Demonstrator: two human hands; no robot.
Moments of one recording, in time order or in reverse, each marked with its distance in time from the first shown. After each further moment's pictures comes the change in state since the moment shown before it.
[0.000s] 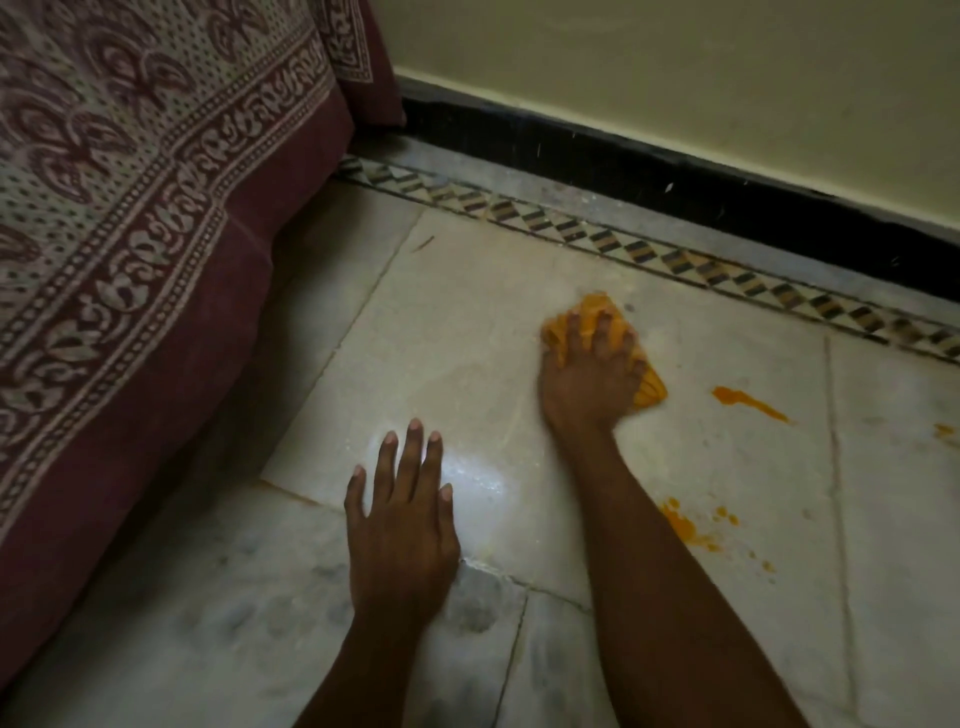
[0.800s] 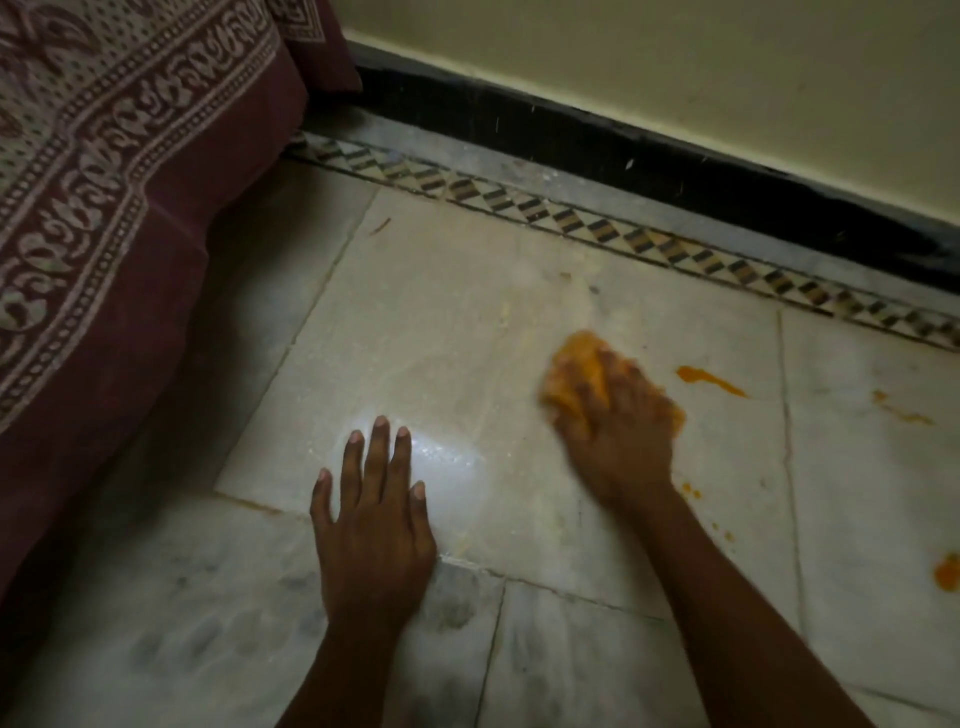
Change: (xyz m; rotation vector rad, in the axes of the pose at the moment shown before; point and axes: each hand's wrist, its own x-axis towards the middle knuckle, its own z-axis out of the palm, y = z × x) left_hand 0.000 0.003 -0.005 -0.033 0.004 -0.002; right_hand -0.053 0.098 -0.045 -0.116 -0.183 -0.160
